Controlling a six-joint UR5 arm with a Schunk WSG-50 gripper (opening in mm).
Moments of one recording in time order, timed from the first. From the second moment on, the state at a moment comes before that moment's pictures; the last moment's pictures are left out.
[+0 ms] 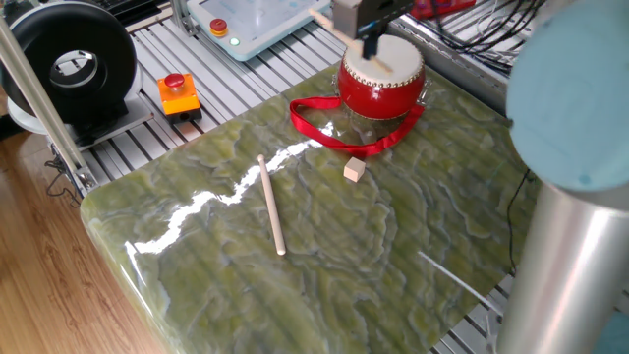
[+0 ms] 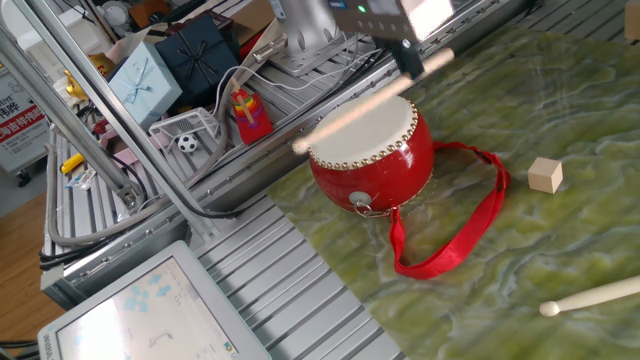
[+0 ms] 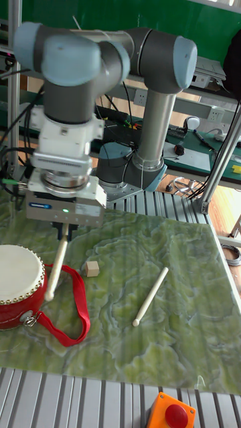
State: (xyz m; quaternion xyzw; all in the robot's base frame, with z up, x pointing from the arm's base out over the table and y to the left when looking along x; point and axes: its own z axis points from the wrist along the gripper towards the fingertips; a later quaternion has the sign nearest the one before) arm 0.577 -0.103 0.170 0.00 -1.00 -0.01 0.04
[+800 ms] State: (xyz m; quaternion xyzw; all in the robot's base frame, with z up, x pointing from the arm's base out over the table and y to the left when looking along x) arm 0.606 -0.074 0.172 0.02 -1.00 0.03 0.03
